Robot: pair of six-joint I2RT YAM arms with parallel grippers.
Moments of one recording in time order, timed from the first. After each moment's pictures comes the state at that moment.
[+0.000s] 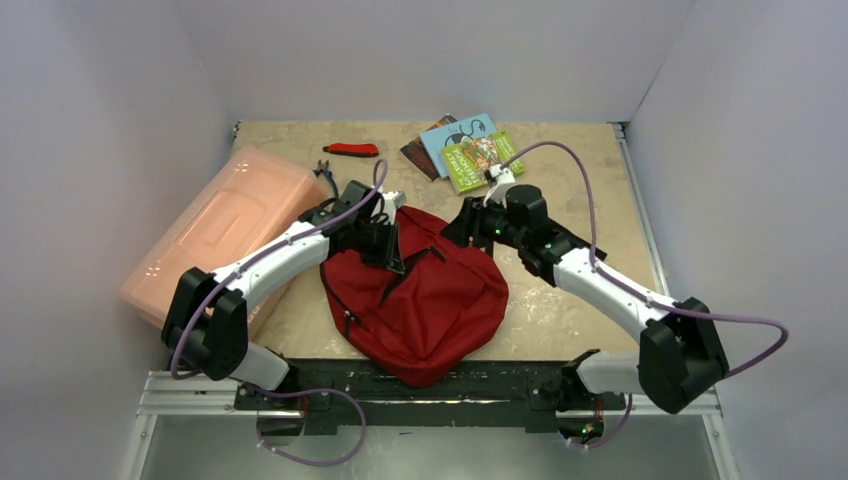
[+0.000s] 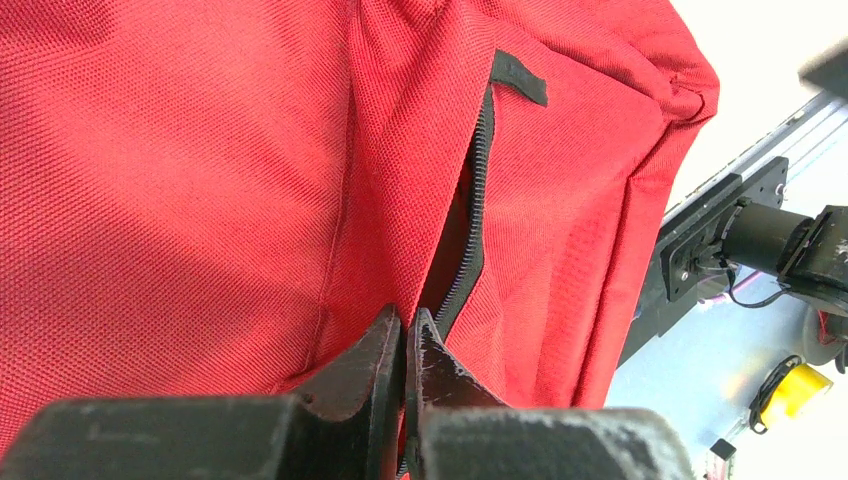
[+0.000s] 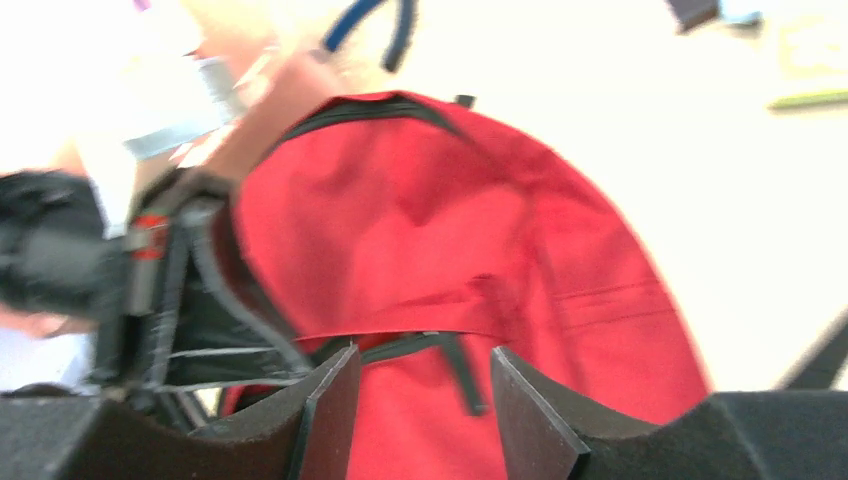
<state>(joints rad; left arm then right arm) -0.55 1.47 1.04 -0.57 0.39 -0.41 0.58 1.28 0.82 0.05 -0.26 0.48</state>
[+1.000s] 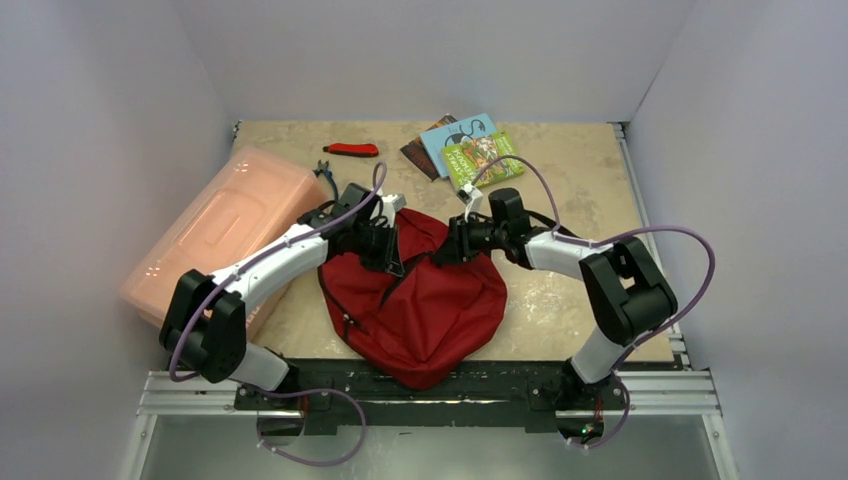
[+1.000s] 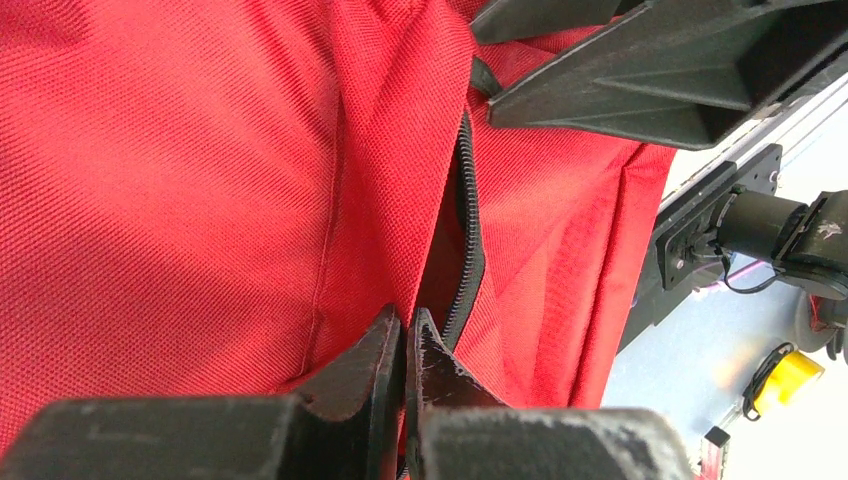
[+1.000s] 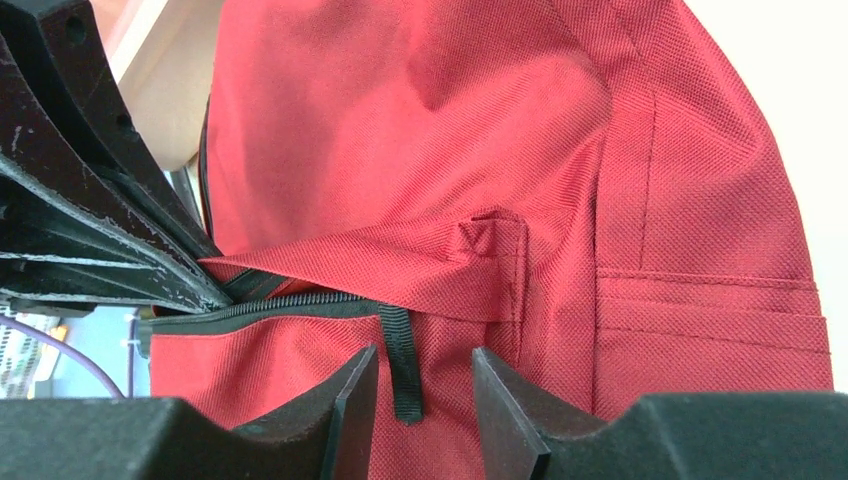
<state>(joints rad) -0.55 1.46 1.02 -0.56 0.41 -0.41 0.46 1.66 0.83 0.21 -0.73 0.32</state>
